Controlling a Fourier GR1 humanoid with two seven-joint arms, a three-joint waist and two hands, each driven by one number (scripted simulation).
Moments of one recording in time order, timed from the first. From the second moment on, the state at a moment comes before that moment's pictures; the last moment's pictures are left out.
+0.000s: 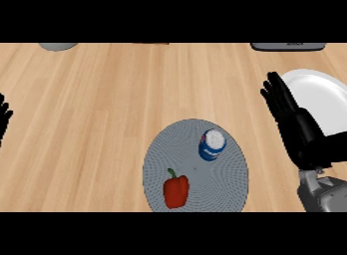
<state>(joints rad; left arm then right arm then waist) -0.06 0.58 0.01 -1.40 0.27 0.24 0.04 -0.20 -0.33 0.24 -1.71 -0.25 -0.21 0.15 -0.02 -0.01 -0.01</state>
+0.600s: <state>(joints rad) -0.02 0.33 -0.19 -1.39 0.31 0.20 0.15 -0.22 -0.40 0.24 -1.76 0.15 -0.46 0.17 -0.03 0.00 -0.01</state>
